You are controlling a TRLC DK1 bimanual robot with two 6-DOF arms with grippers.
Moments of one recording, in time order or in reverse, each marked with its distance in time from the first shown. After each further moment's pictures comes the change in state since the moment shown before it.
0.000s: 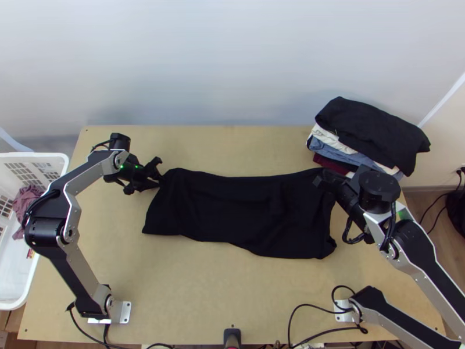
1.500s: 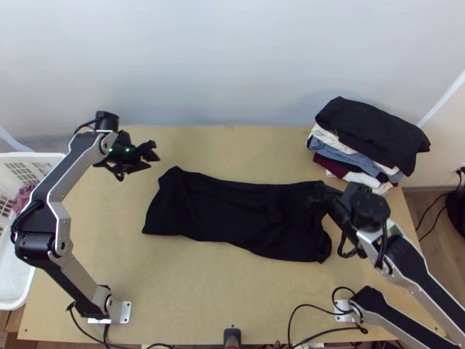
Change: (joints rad) left arm 0.011 -0.112 0.159 -0.134 -0.040 0.162; right arm 0.080 -0.083 -0.159 0.083 0.022 -0.049
